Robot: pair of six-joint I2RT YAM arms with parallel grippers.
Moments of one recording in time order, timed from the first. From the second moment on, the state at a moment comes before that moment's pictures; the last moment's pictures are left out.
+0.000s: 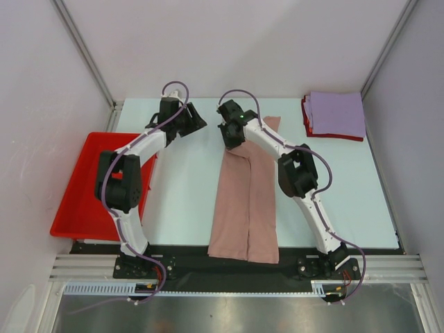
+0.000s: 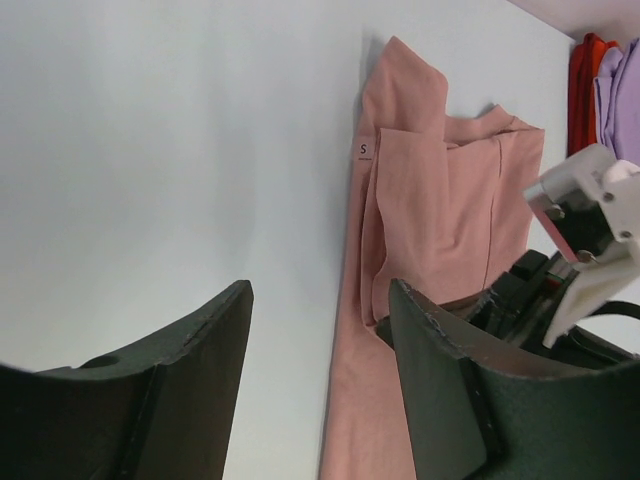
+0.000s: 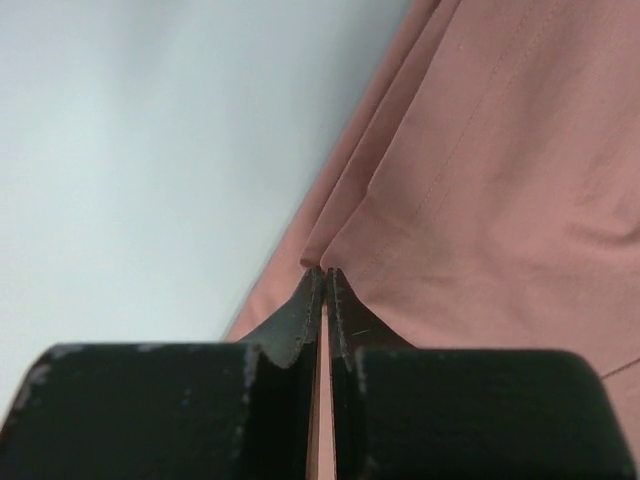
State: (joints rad) left arm -0.22 1.91 1.41 -0.07 0.19 -0.59; right arm 0.61 2.49 2.30 -0.83 0.03 0.22
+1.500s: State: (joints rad) left arm -0.37 2.33 1.82 0.13 0.43 -0.66; right arm 0.19 2.37 2.05 -0.42 -0.34 0.47
